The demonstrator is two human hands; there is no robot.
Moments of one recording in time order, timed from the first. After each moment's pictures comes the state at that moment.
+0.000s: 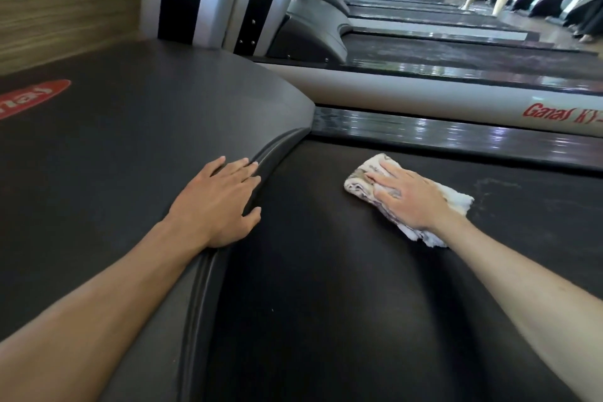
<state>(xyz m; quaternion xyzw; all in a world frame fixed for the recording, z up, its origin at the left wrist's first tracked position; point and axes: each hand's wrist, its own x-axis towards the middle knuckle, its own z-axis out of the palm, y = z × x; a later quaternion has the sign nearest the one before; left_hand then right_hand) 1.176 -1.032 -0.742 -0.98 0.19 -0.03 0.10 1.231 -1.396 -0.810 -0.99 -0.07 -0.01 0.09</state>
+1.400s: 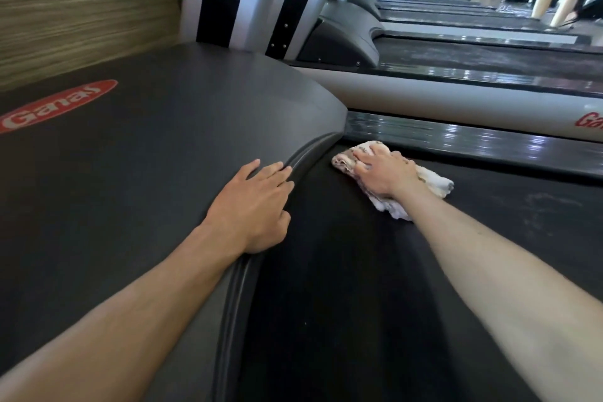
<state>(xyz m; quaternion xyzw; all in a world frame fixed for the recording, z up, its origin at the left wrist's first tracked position) 1.172 -1.035 -0.741 -0.98 0.19 -0.03 0.06 1.312 -1.295 -0.795 -1.00 -0.01 0.00 0.05</state>
